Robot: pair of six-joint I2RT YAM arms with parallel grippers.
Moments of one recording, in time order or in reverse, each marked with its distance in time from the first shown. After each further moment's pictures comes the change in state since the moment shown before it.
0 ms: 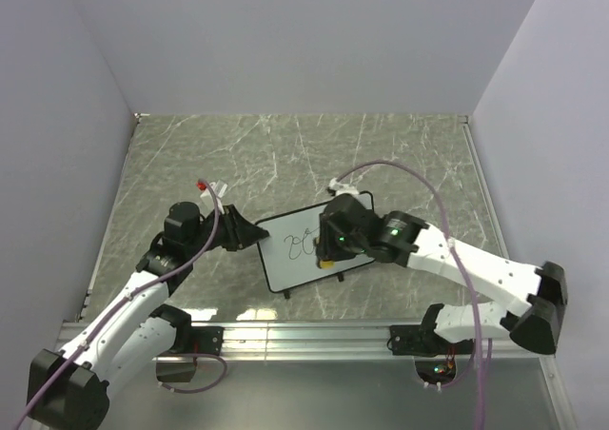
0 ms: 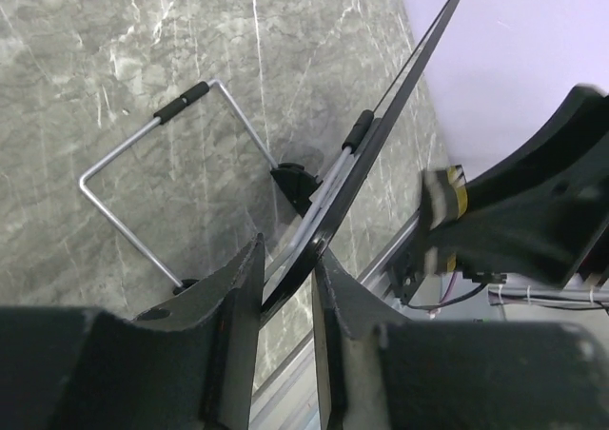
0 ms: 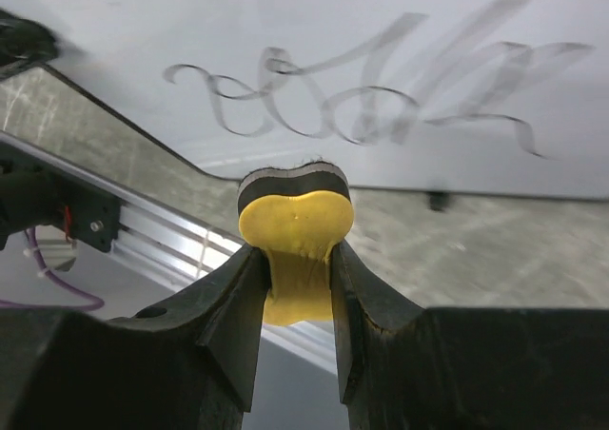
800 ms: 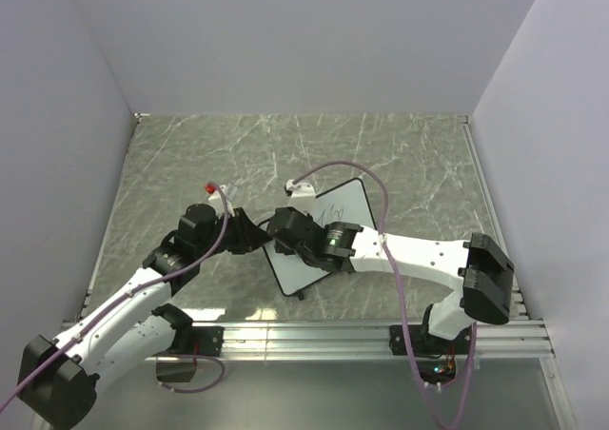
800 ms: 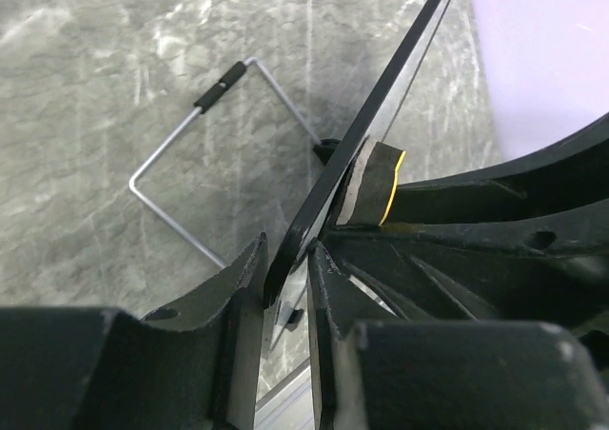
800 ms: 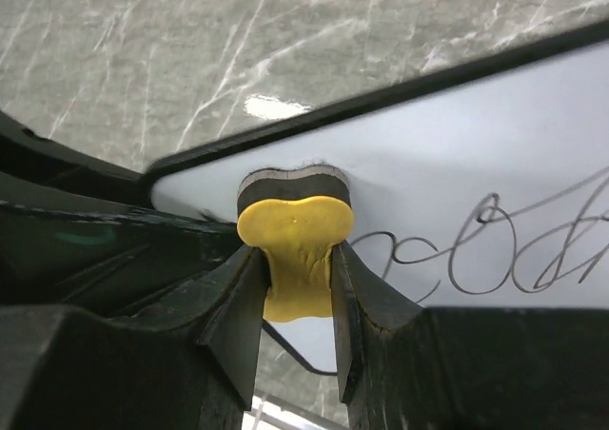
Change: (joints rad) left arm -0.166 0.022 0.042 -0.095 -0.248 -0.014; right arm 0.195 0.353 0.123 0.345 0.388 0.062
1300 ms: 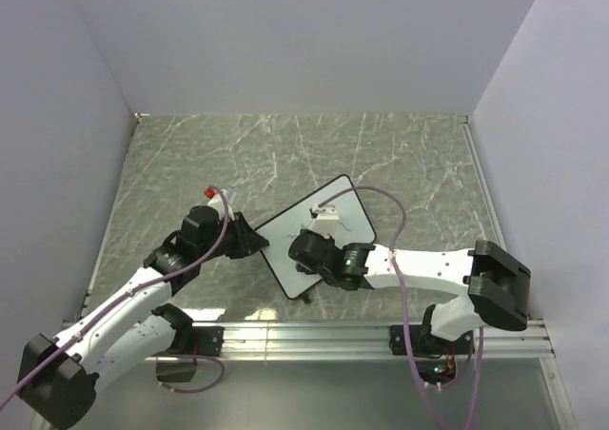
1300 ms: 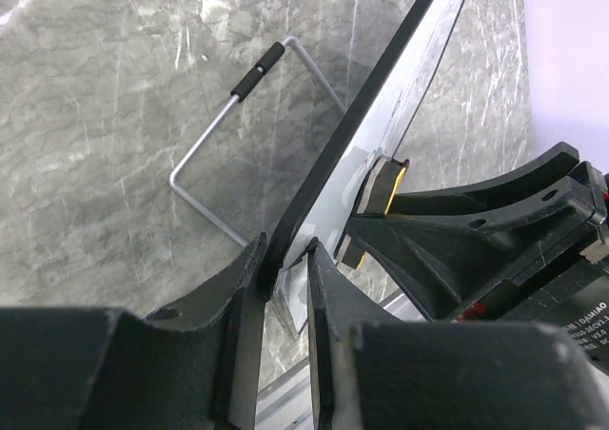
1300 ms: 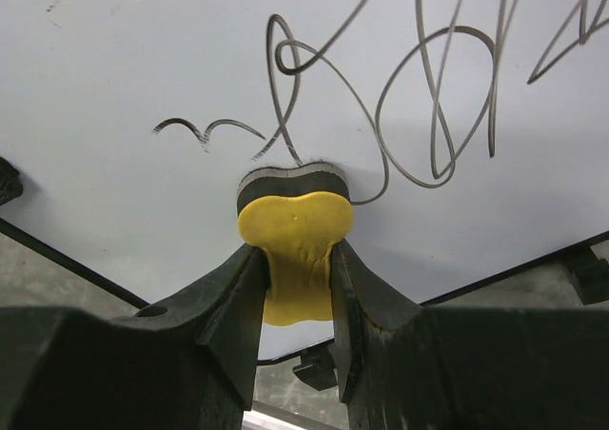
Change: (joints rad) left arm -0.008 0.006 0.002 -0.093 -0.056 -0.008; right arm 0.003 -0.096 -0.328 0.114 0.006 0.147
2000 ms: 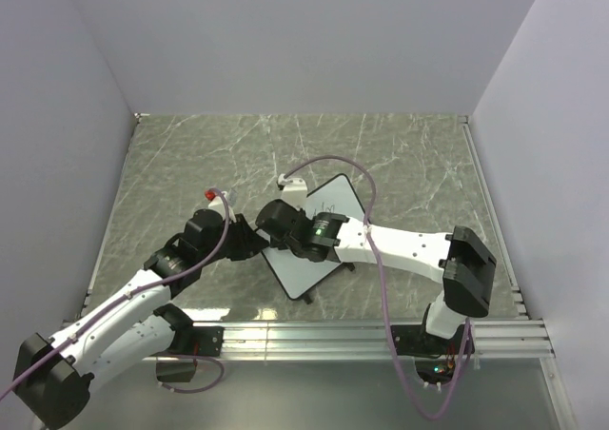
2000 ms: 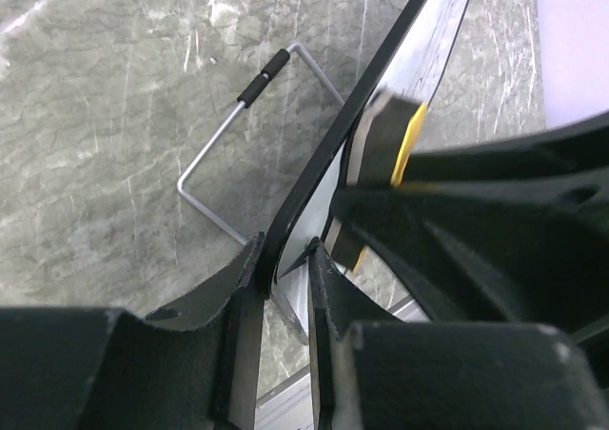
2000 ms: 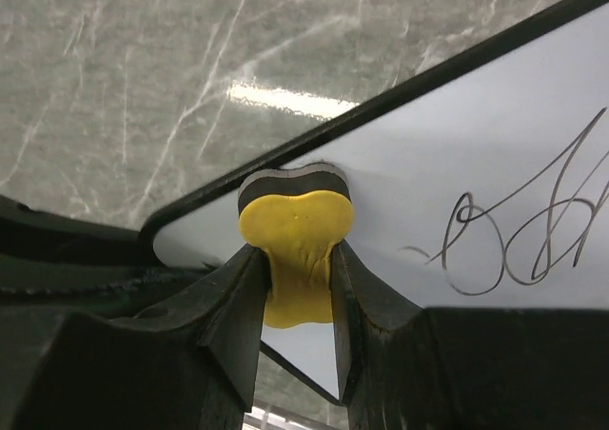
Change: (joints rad) left arm -0.061 -0.018 0.001 -0.016 -0.089 -0.016; right arm -0.021 0.200 0.427 -0.192 -0.016 -0.119
